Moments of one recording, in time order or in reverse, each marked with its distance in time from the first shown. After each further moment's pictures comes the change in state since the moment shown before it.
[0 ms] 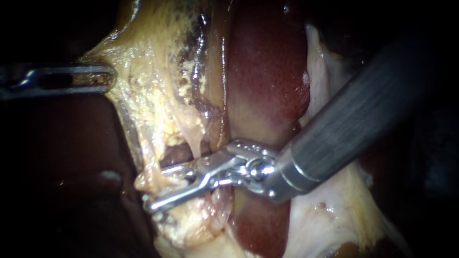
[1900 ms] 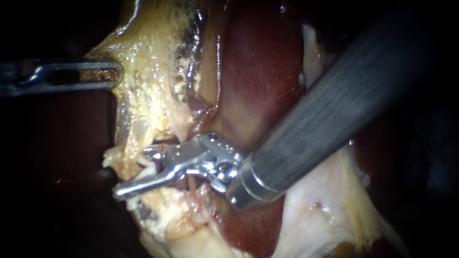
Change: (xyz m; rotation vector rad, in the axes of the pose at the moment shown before) right arm 0.004 0.004 0.005 0.045 0.101 -0.370; left arm 0.000 0.000 0.001 0.007 0.004 -0.001
